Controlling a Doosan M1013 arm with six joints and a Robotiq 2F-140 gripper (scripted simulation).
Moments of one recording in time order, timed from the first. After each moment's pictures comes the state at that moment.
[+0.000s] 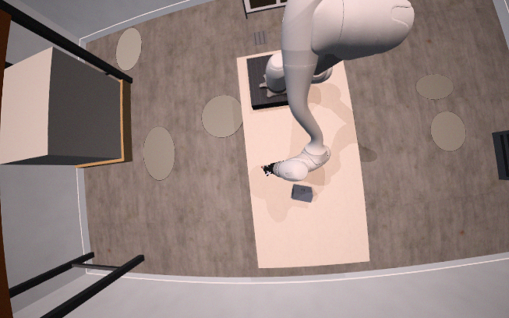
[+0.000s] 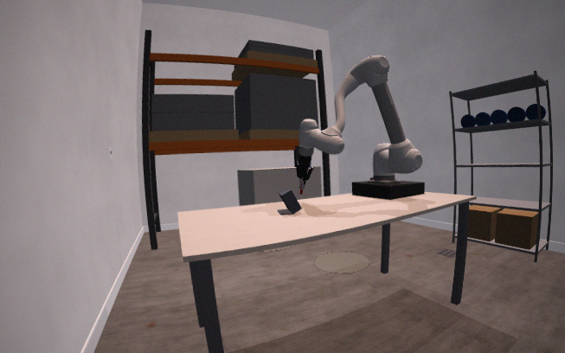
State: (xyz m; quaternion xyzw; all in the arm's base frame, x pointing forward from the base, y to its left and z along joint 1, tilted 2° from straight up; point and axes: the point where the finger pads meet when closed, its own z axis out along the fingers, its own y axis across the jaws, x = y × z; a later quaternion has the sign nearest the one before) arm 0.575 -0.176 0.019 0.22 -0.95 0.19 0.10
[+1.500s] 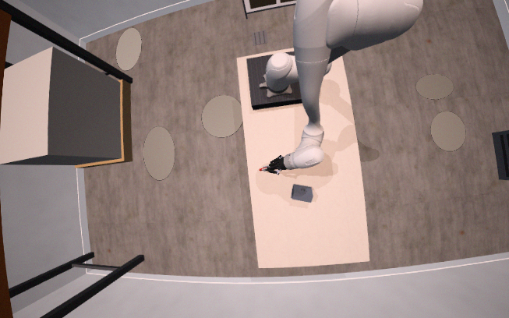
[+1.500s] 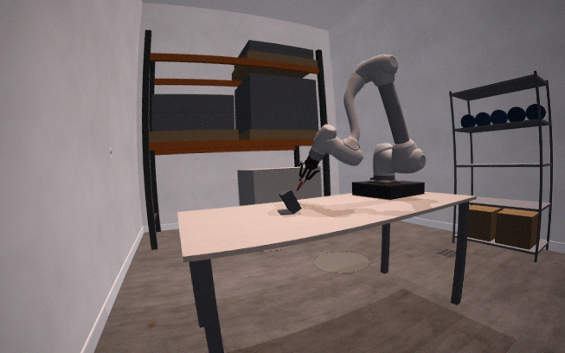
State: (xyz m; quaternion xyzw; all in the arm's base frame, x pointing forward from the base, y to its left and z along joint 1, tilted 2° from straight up) arm 0.580 -0.172 0.032 0.45 -0.82 0.32 0.14
